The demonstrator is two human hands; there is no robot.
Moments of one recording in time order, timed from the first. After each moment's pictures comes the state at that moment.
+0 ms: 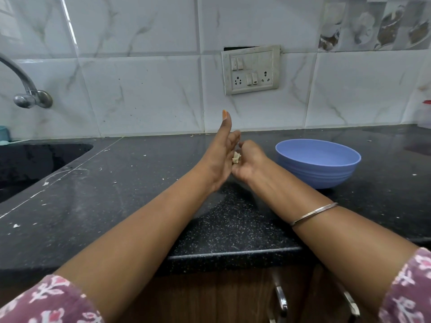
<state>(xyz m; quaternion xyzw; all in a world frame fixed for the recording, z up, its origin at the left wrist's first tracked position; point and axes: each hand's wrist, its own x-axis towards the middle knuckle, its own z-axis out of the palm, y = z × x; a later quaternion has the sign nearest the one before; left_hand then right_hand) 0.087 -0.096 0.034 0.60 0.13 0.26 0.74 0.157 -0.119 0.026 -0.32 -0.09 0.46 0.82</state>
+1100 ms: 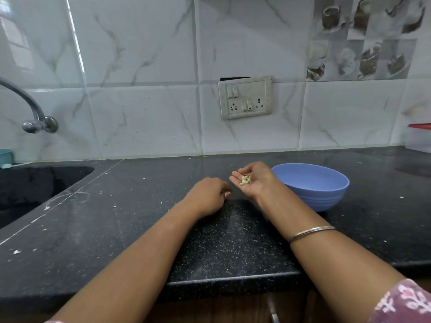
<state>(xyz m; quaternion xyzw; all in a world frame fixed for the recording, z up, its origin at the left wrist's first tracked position) 0.076 -0.066 0.012 0.96 0.19 0.18 0.05 0.190 -0.131 0.032 -0.44 -0.07 0.39 0.81</state>
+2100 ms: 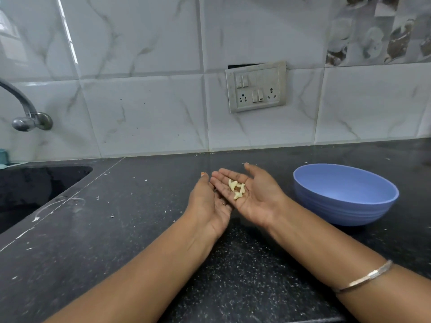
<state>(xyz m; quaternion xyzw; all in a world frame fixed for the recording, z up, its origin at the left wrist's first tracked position) 0.076 -0.071 0.018 0.30 0.22 0.32 0.87 0.152 -0.127 0.028 -0.29 -0.13 0.55 0.77</state>
